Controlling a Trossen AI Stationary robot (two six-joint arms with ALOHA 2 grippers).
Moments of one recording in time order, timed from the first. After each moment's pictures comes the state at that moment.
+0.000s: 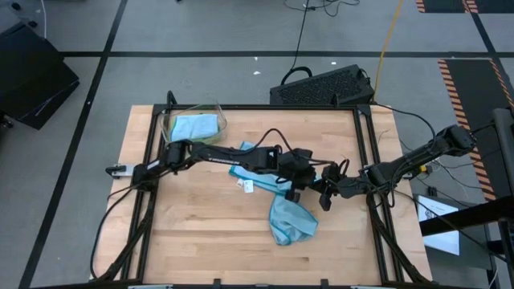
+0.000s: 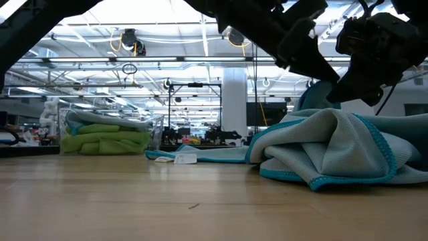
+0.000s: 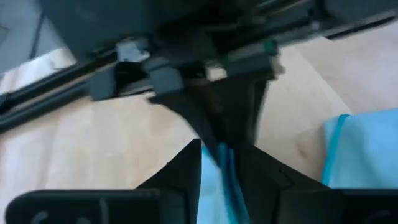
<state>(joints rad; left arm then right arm) -0.01 2.30 2.01 -0.34 0.09 0.40 0.38 0.93 0.34 -0.10 0.44 0.74</state>
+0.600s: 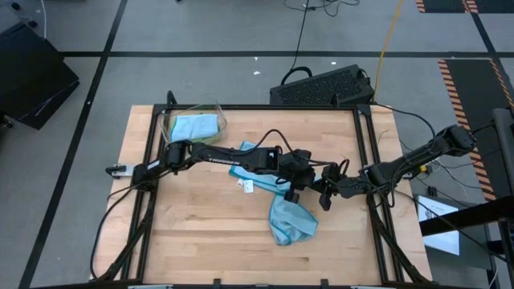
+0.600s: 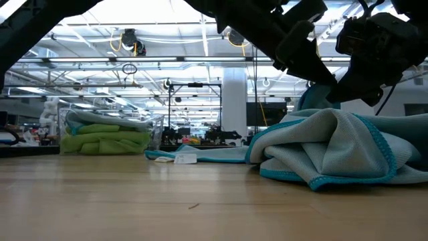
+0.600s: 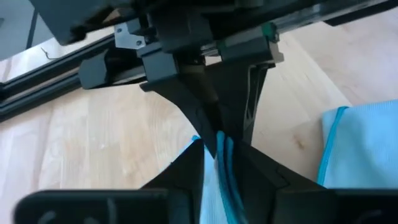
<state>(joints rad) -0.01 2.31 2.01 -0.37 0.08 0.39 0.38 0.93 0.34 -0.10 0.44 0.74</state>
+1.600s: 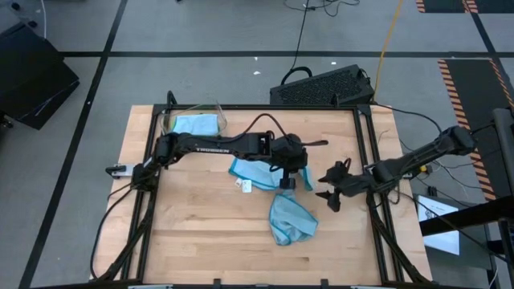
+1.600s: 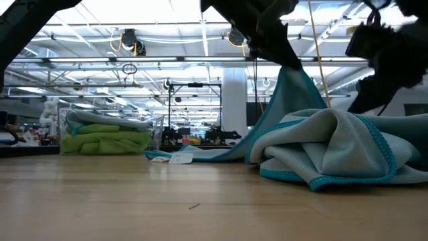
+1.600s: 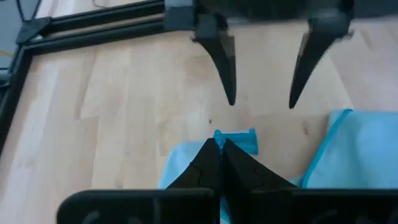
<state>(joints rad) 0.04 2.17 2.01 -0.57 0.02 0.19 0.37 0.81 0.36 -0.38 0.34 0.66</state>
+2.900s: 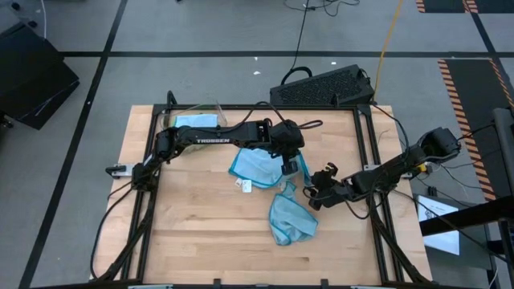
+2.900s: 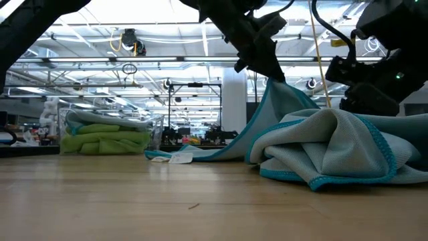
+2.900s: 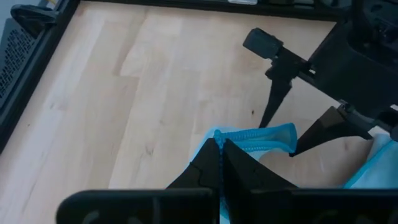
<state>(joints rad) 0.13 2.18 2.01 -0.61 0.00 0.01 0.37 1.29 0.36 -0.05 0.61 0.67</state>
